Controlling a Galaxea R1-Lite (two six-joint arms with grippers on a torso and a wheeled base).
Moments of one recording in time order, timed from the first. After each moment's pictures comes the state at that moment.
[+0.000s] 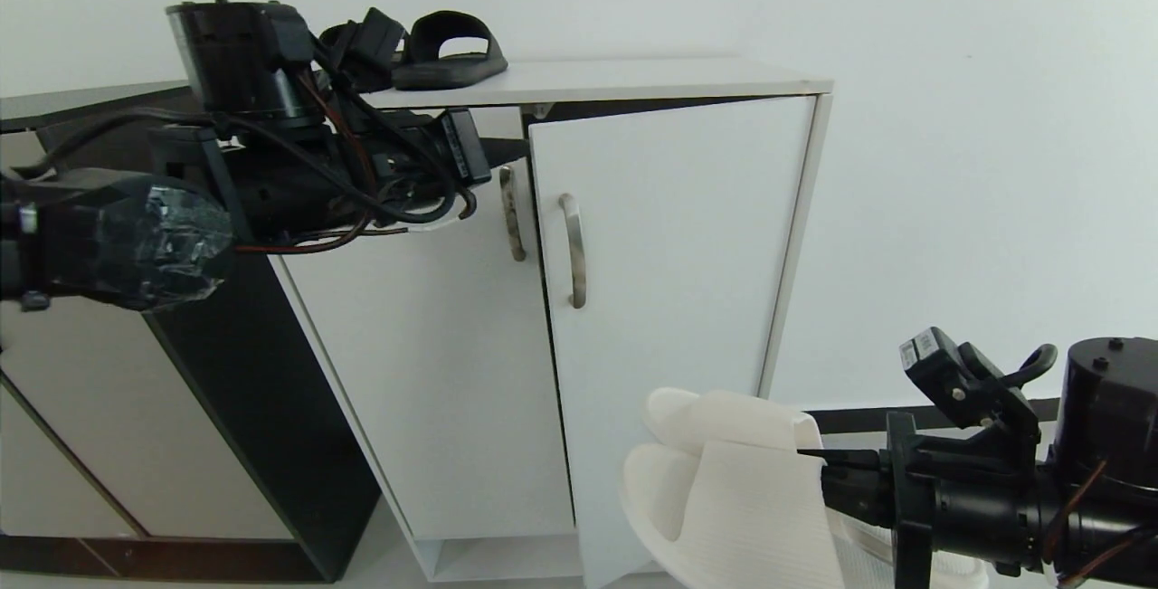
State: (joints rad) left arm -0.33 1.72 -1.29 -0.42 -0.40 -0.35; right arm 0.60 1.54 -0.37 -0.93 0.54 0.05
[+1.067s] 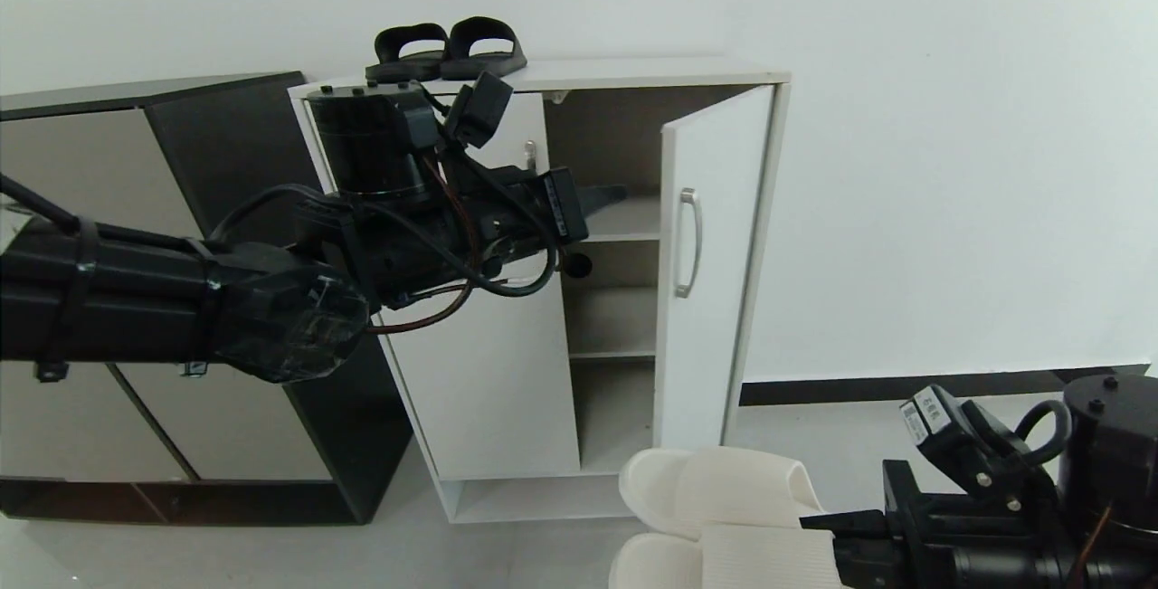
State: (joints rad) left arm -0.49 1.82 -1.17 -0.68 -0.42 -0.40; right arm 0.61 1.54 -0.30 -0.93 0.66 -0.04
